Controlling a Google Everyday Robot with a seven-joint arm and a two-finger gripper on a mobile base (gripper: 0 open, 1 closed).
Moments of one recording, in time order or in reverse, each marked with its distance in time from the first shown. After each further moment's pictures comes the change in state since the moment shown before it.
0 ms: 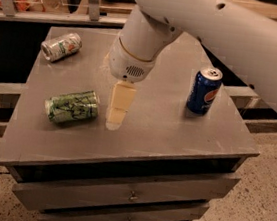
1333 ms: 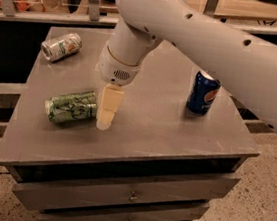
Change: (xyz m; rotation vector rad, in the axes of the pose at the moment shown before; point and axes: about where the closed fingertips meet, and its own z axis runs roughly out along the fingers) arm -0.005 -0.020 0.044 -0.053 -0.011 0.007
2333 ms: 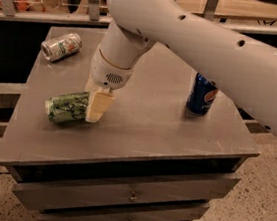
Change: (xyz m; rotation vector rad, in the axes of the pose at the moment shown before) arm -0.016 0.013 0.008 -0.030 -0.015 -0.012
